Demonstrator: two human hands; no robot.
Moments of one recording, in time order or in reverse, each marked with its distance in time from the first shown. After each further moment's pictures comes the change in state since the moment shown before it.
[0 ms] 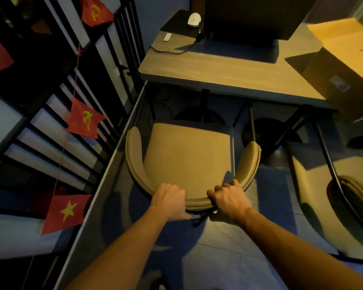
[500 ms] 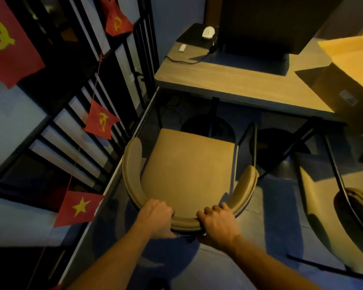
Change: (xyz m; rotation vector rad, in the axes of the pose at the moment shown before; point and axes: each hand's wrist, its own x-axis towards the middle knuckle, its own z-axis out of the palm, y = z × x) left_hand -0.055 -0.028 0.035 -0.024 -0.074 0.006; right_hand -0.020 -0.065 0.010 0.077 0.051 -0.074
